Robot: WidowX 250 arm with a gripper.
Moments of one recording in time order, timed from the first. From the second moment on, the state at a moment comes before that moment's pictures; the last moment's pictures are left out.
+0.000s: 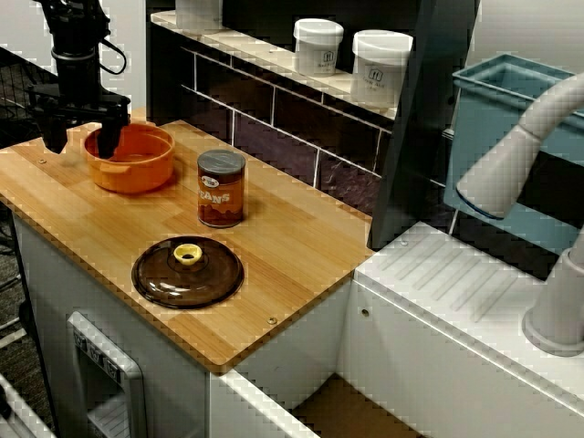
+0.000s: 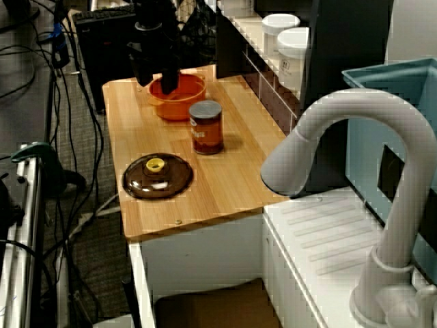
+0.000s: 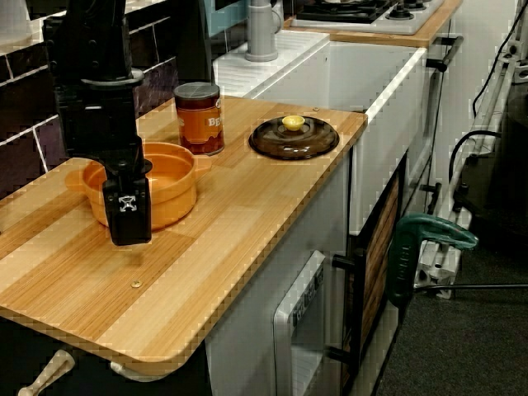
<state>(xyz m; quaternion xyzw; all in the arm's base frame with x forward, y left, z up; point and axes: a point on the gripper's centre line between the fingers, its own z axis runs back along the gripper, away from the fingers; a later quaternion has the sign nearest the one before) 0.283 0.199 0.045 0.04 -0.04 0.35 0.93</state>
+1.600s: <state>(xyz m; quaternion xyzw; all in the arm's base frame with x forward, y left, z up) 0.278 0.149 0.169 -0.02 0.00 0.29 0.96</state>
